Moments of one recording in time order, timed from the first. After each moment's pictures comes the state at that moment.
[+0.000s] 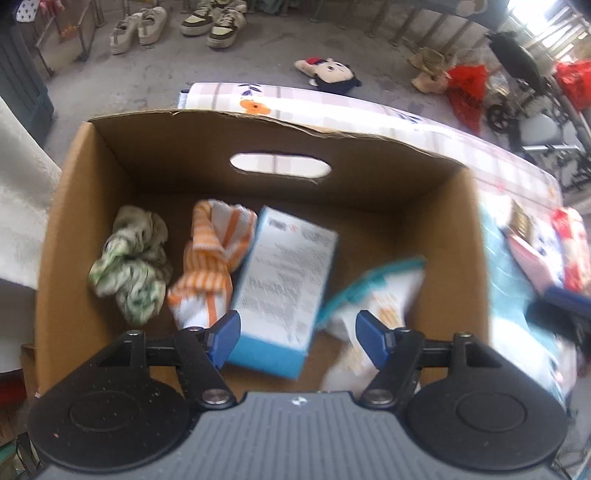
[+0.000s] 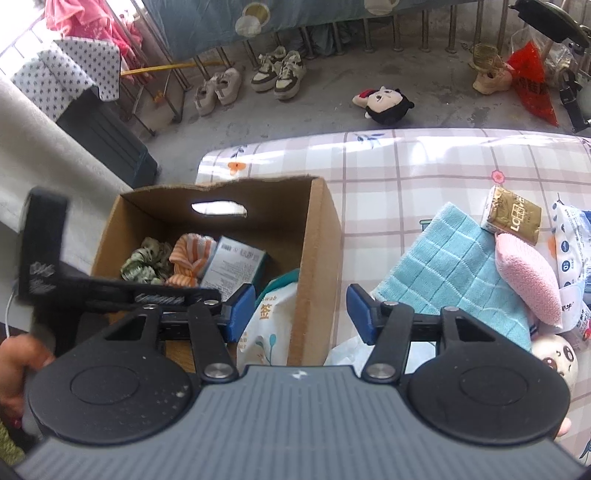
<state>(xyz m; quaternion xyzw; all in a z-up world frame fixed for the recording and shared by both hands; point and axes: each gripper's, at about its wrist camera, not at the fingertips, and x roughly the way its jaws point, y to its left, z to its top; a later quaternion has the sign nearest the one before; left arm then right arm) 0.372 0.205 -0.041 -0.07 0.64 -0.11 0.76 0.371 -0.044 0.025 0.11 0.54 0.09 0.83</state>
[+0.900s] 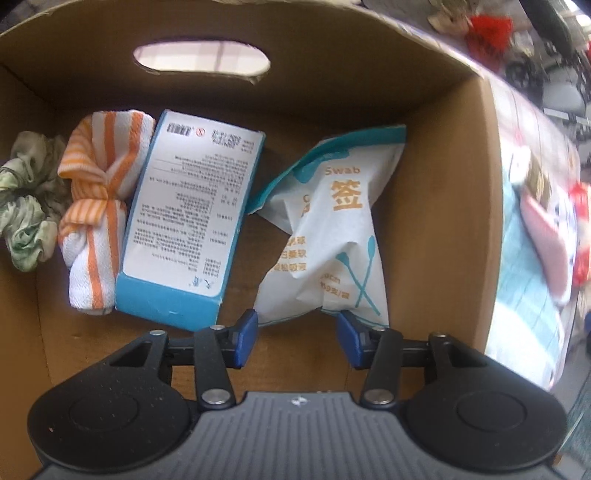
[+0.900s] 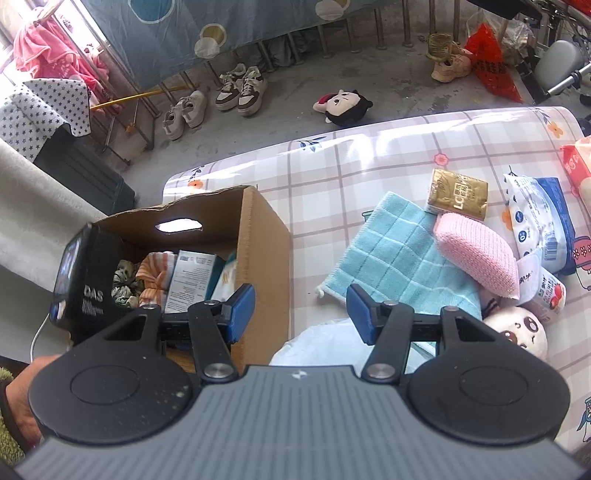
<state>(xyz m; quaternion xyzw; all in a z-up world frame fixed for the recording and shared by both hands) 0.401 0.135 -0.102 -0.10 0.72 -0.09 0.68 0.350 -0.096 0.022 0.14 0.54 0.03 0.83</state>
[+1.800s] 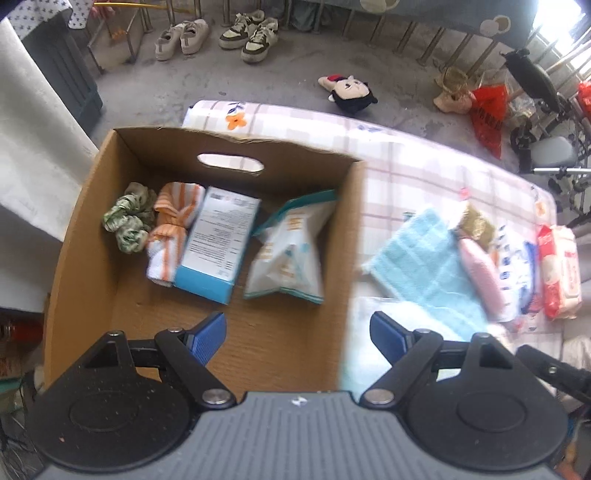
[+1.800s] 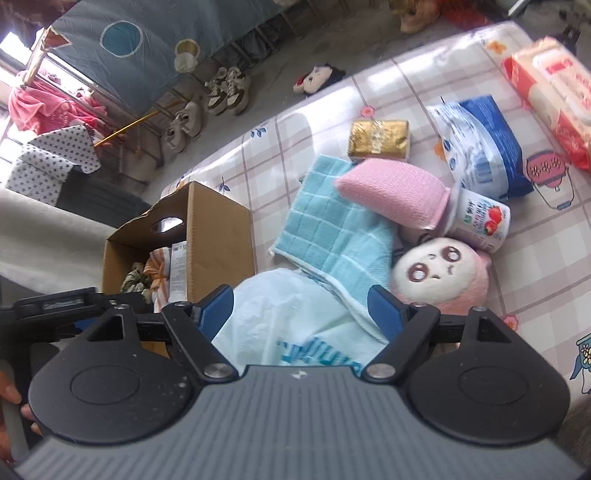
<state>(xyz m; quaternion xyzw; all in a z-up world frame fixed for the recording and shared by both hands) 0.320 0.094 0.062 -0.08 0.62 -0.01 0.78 0.290 -0.242 0.018 0.28 0.56 0.06 0.78</state>
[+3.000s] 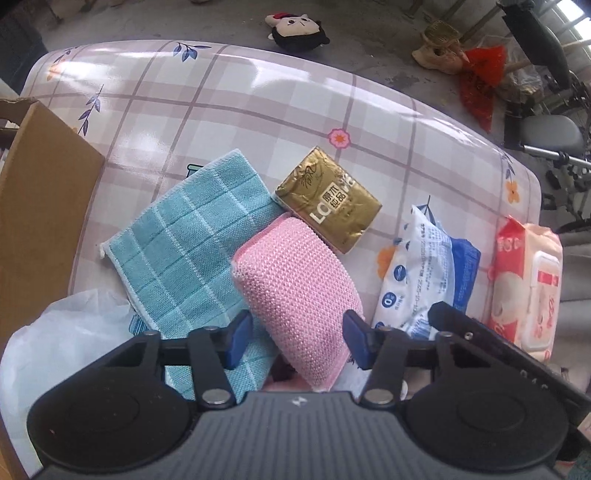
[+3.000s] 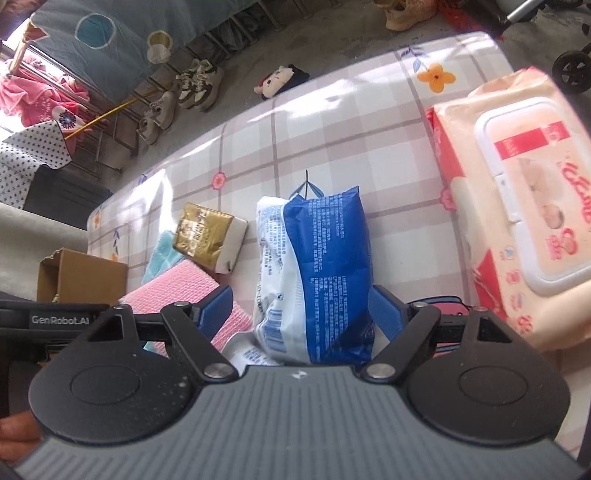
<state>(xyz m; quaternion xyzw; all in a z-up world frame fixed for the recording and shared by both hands) 0.402 -0.141 -0.044 -0.13 0.68 0.00 0.72 0.405 -0.425 -0.105 0.23 0.58 0.07 0.78</state>
